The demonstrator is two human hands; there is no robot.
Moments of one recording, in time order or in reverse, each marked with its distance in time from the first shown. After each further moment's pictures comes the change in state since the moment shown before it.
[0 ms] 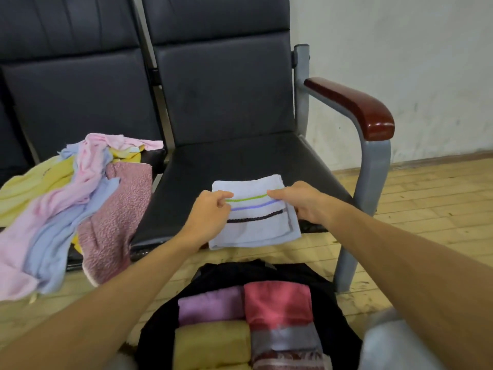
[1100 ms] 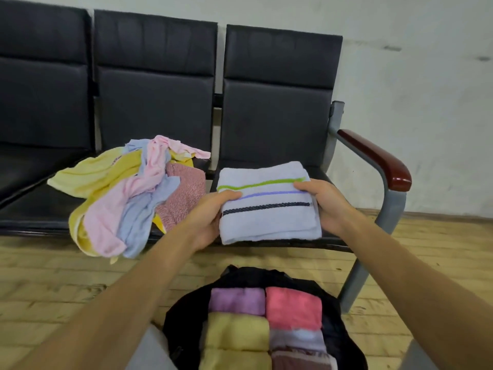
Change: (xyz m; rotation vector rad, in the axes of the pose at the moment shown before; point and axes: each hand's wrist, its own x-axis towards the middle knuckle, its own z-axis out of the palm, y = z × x) left_hand -0.092 -0.023 -0.152 -1.115 -0.216 -0.250; right_hand -0.136 -0.081 0.084 0.287 -0.173 -0.242
